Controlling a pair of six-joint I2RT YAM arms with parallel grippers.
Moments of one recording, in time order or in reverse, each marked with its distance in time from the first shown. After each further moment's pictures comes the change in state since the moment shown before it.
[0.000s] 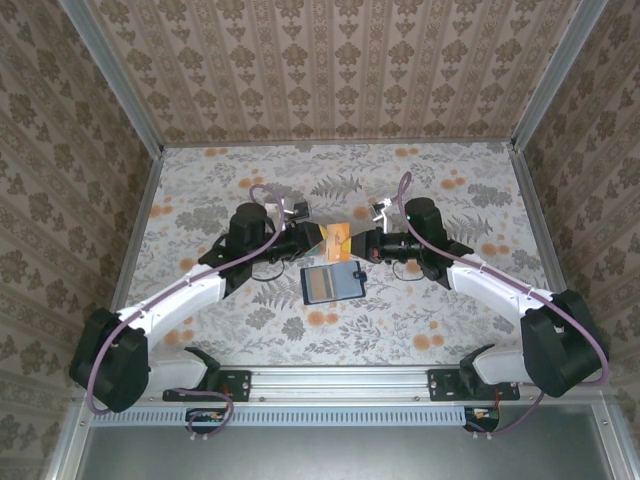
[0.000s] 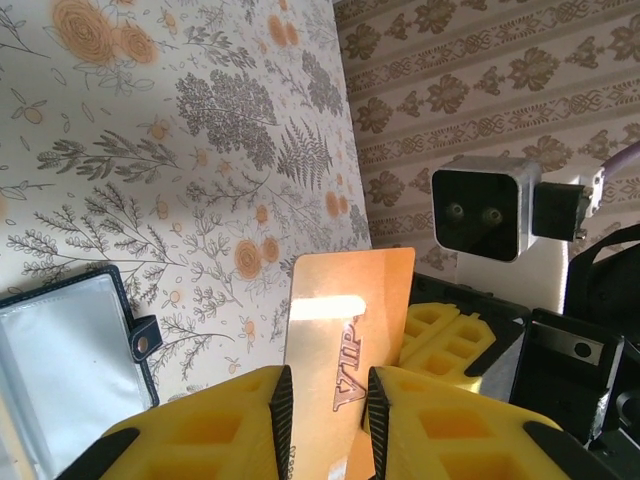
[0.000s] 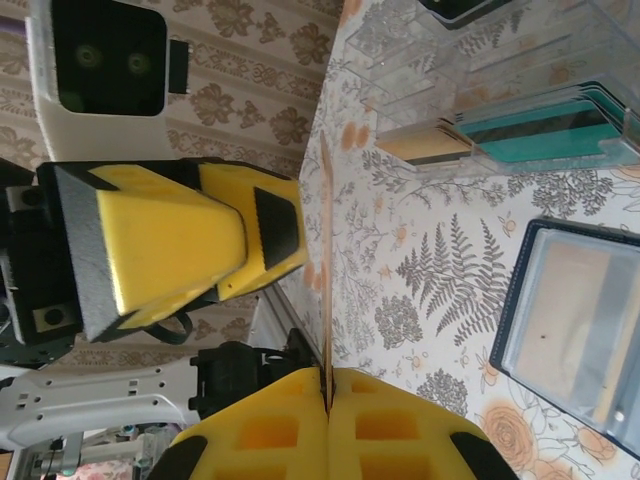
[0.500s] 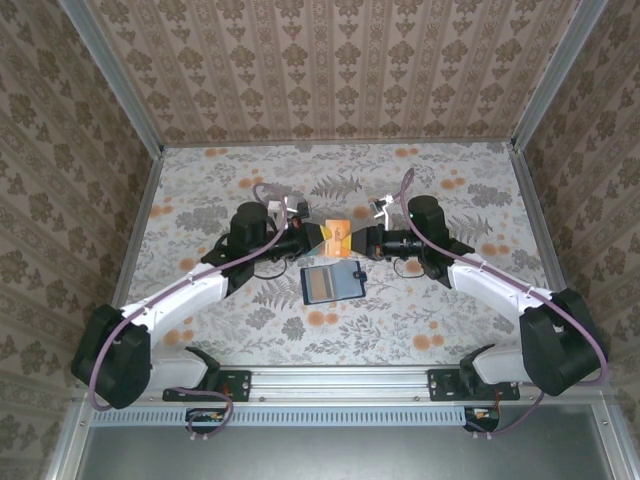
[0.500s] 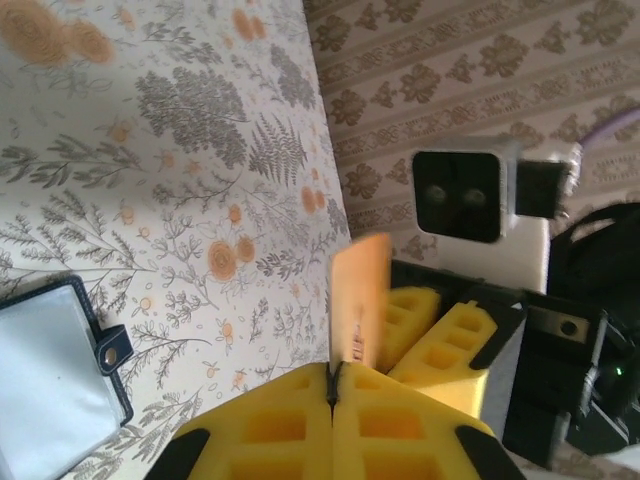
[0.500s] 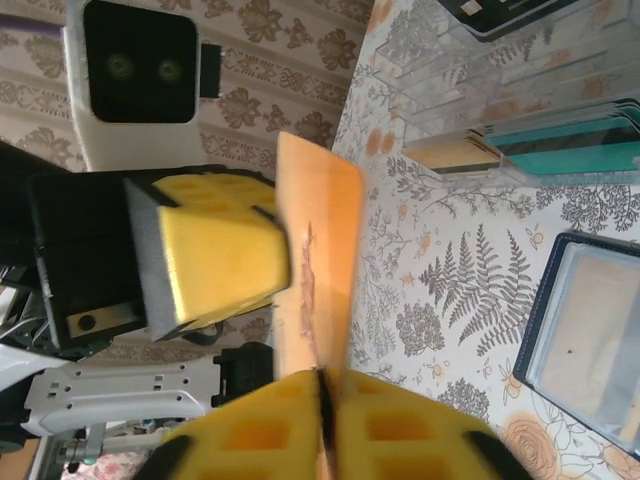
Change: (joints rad) left arm -0.009 0.013 0.000 0.072 0.039 0.000; right arm -0.010 0.010 -0.002 0.054 -0.041 0.028
